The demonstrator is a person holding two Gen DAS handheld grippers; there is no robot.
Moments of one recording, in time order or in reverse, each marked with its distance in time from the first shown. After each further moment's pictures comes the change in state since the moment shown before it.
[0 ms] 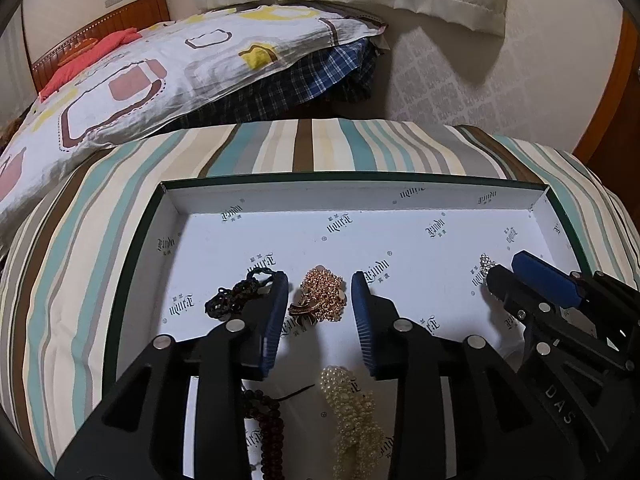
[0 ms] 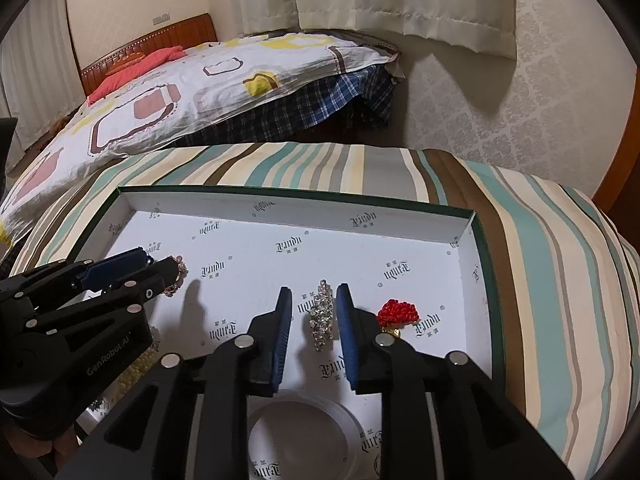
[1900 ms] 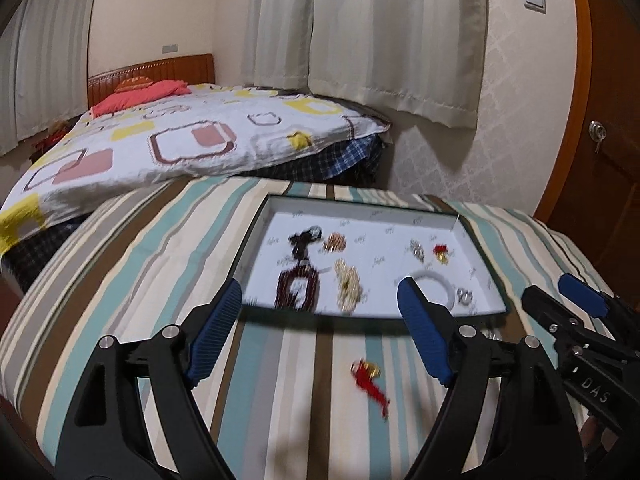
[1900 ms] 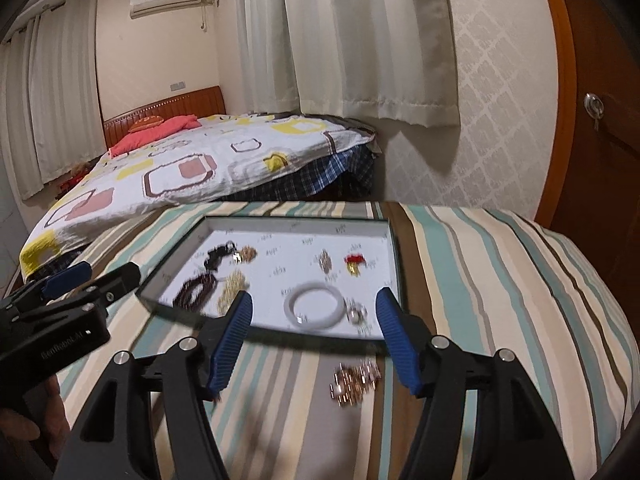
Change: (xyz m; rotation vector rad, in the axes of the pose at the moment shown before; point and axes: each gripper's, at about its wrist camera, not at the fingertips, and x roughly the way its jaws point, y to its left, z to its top) left arm -0.199 0.013 -0.138 -0.123 -0.334 0.022; right arm -0.184 0.010 -0.111 0.016 -0.287 -0.016
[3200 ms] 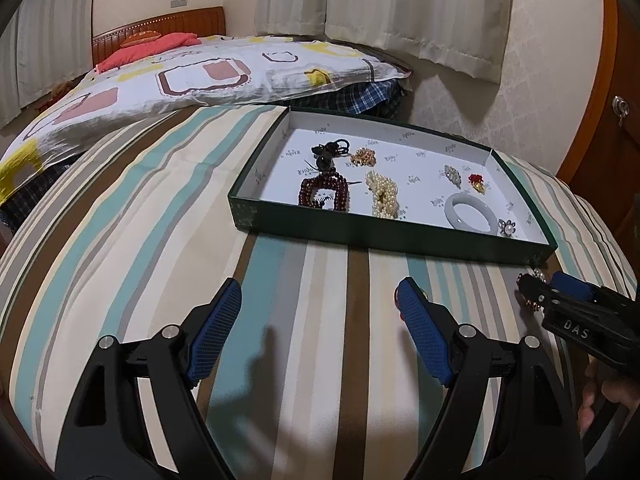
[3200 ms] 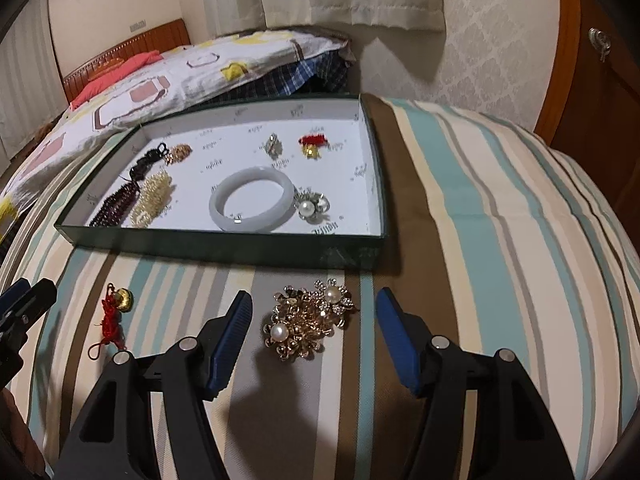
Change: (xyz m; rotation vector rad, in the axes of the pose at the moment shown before) left arm 0.043 0.016 -0.052 -0.034 0.167 0.033; right arm 0.083 -0.032 -0.047 0.038 0.316 -0.073
